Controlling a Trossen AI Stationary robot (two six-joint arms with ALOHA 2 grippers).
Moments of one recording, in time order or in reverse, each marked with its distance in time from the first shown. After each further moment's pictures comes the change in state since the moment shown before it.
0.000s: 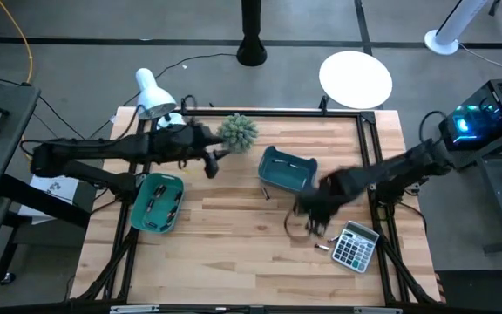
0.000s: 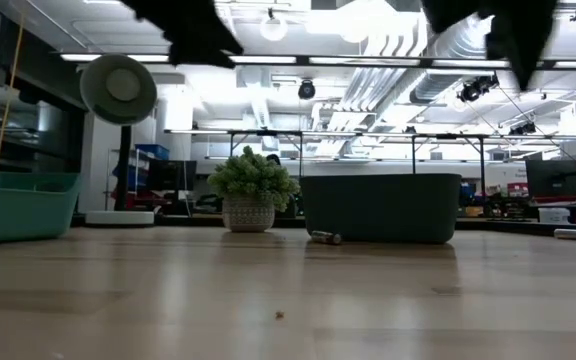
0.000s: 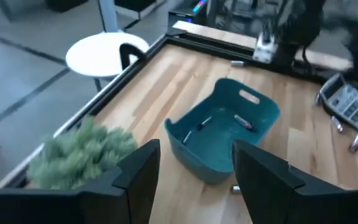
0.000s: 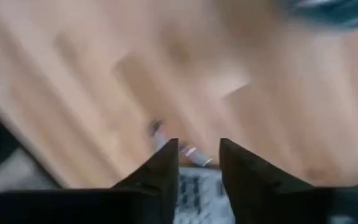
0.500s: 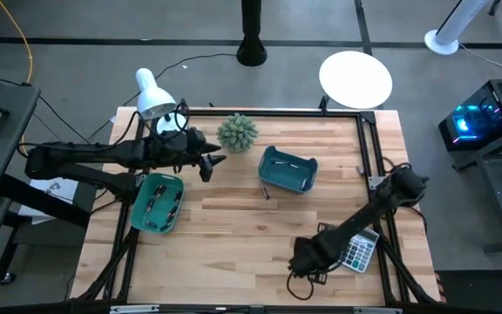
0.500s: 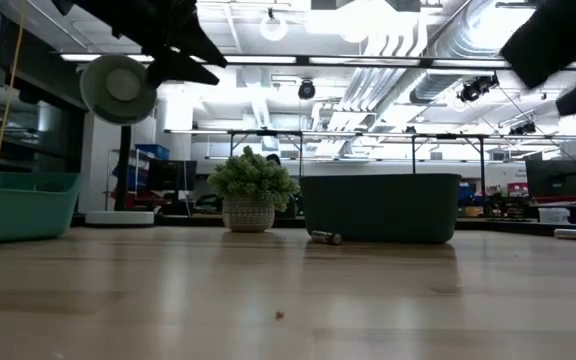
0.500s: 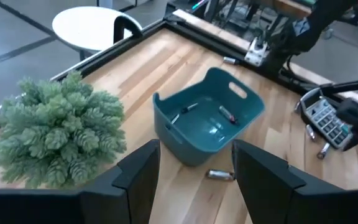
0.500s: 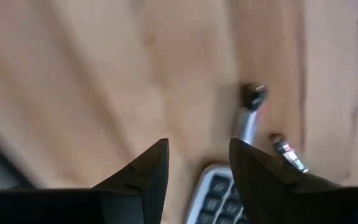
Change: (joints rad) left arm -0.003 -0.103 -0.162 0.061 0.036 -0.206; right arm 0.342 0.377 0.000 0.207 -0.084 0.057
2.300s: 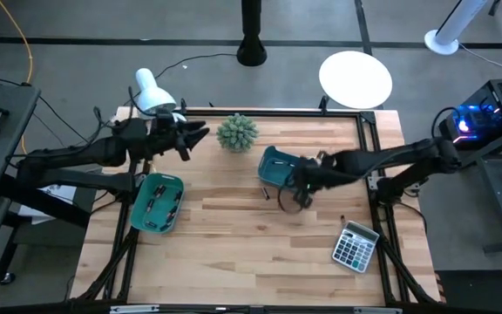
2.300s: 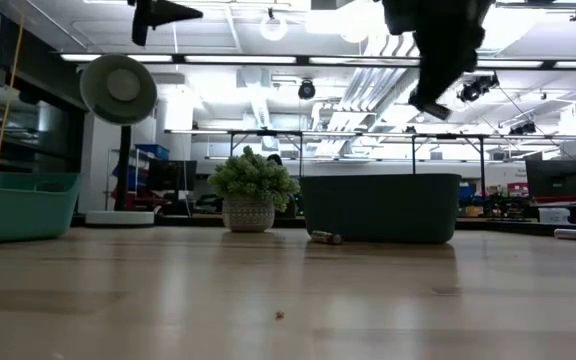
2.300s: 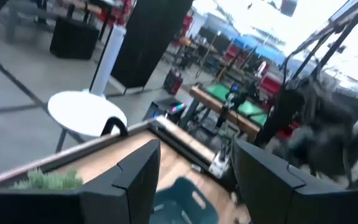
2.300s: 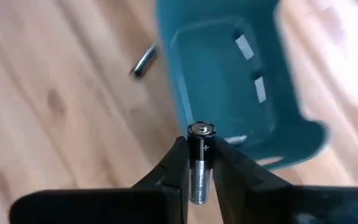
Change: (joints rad) left arm 0.048 -0.233 0.000 0.194 -0.063 -0.116; right arm -0.492 -0.458 -0.102 0.047 0.450 -0.272
